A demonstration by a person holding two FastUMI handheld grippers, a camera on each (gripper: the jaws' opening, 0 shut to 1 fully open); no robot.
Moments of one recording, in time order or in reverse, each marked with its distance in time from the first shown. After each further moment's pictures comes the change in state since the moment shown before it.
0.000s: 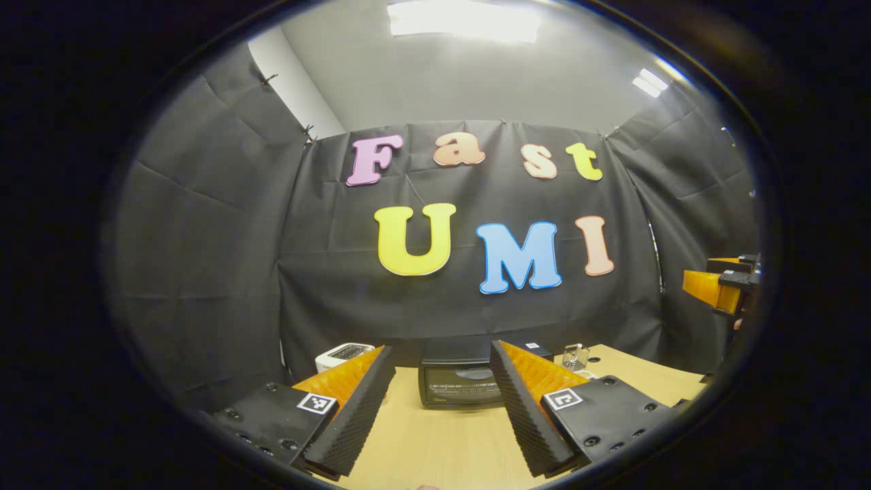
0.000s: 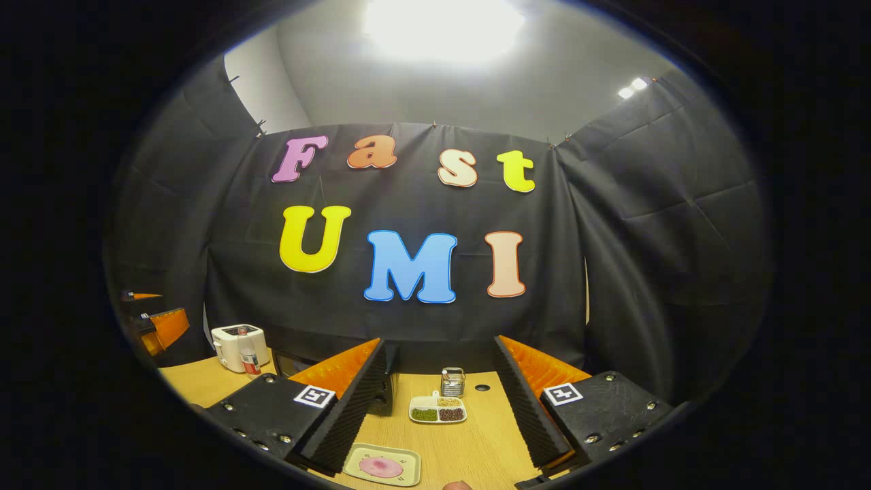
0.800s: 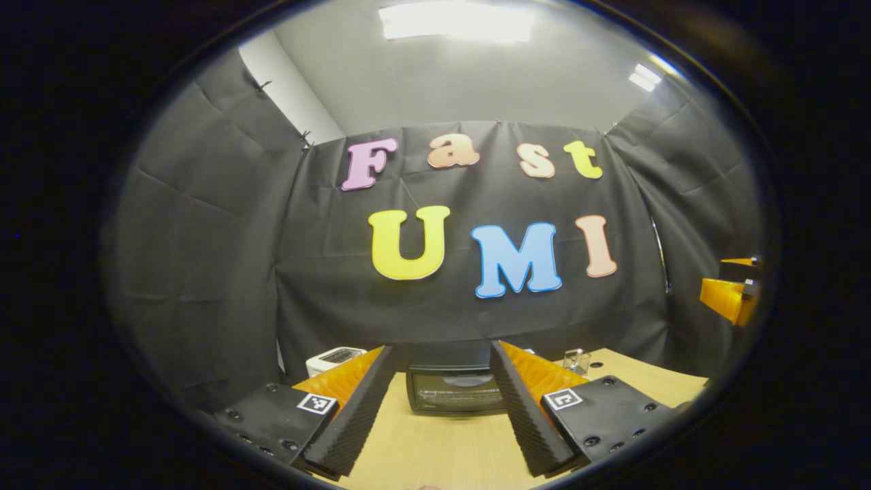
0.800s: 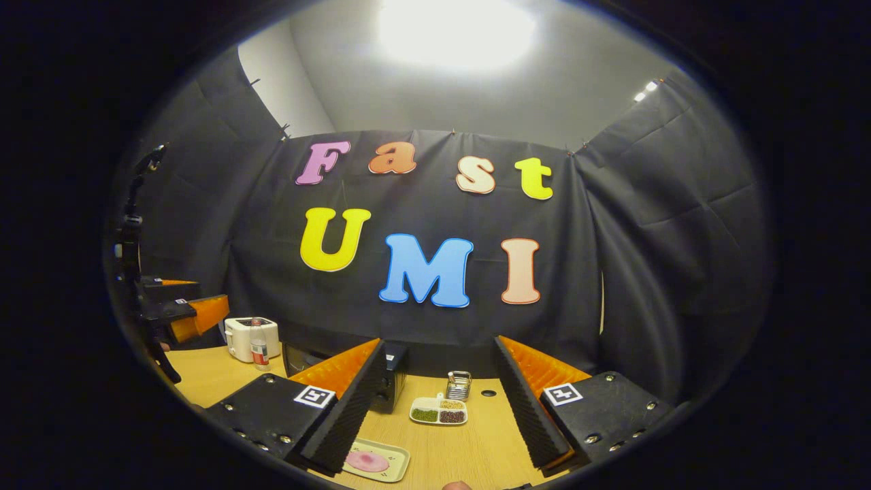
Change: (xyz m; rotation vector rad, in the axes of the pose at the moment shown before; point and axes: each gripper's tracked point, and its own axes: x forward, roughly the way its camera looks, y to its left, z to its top) left arm 0.033 -0.050 -0.008 0.011 -0.014 0.014; right arm -0.013 -0.011 -0.020 -0.034 -0.029 0.116
